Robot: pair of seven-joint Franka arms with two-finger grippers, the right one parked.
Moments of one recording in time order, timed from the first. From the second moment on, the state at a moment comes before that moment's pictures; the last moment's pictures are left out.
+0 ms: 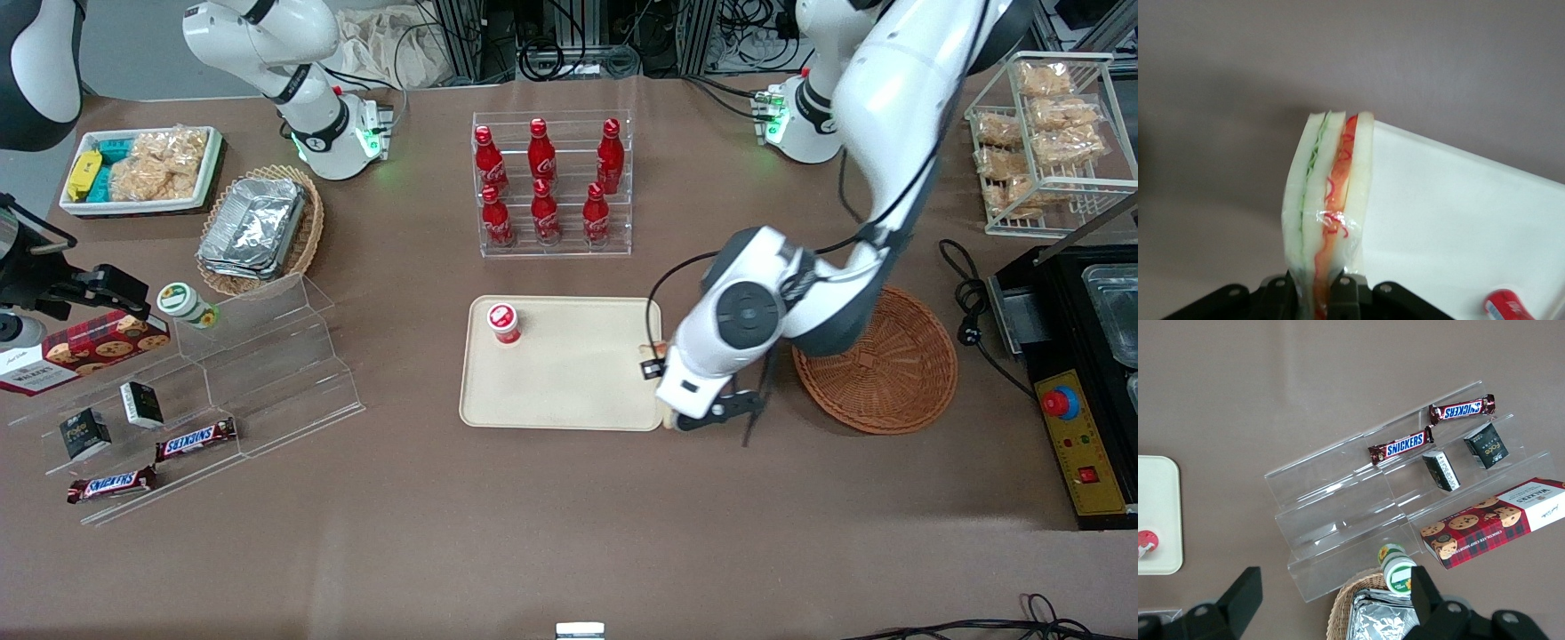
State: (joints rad) arm -0.19 0.68 -0.47 -1.49 0.21 2.05 -0.94
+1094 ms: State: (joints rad) arm -0.24 0.70 -0.46 -1.42 0.29 1.87 -0.99
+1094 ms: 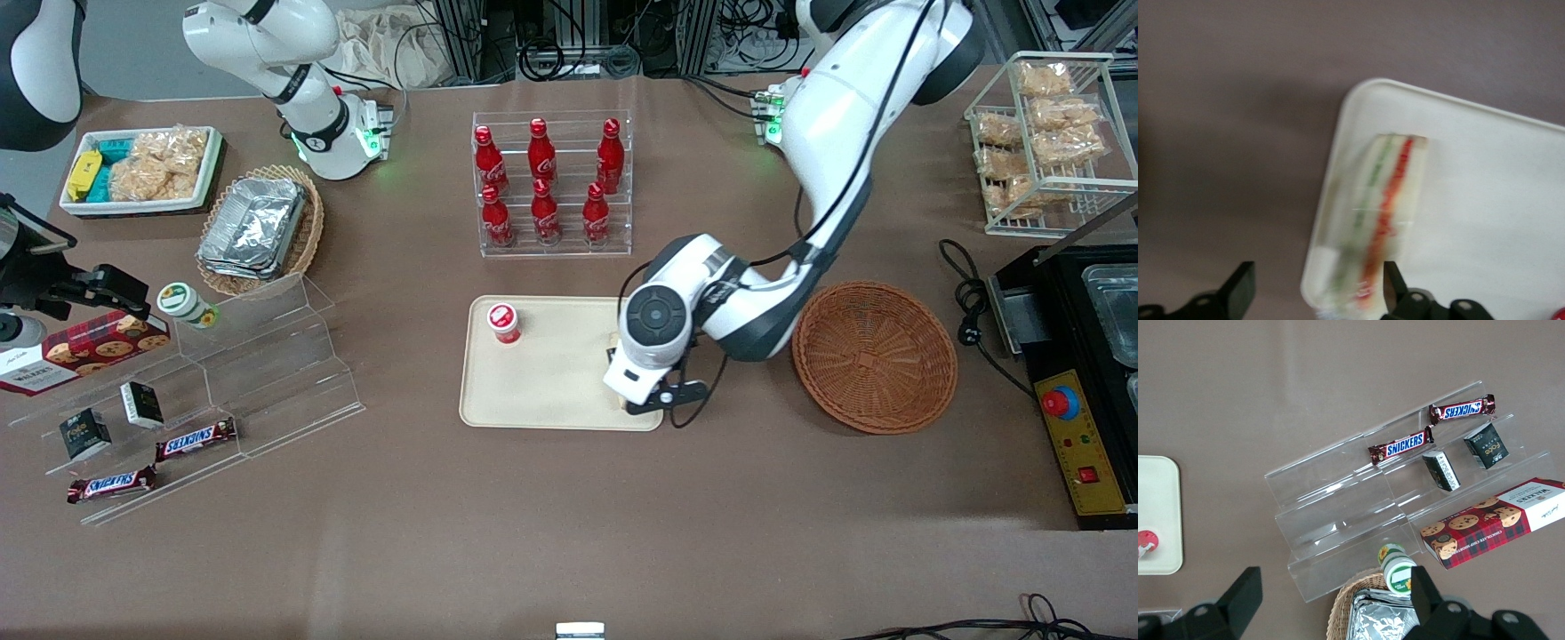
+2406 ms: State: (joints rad) arm 0.24 0.00 -0.46 -1.87 0.03 1.71 -0.31
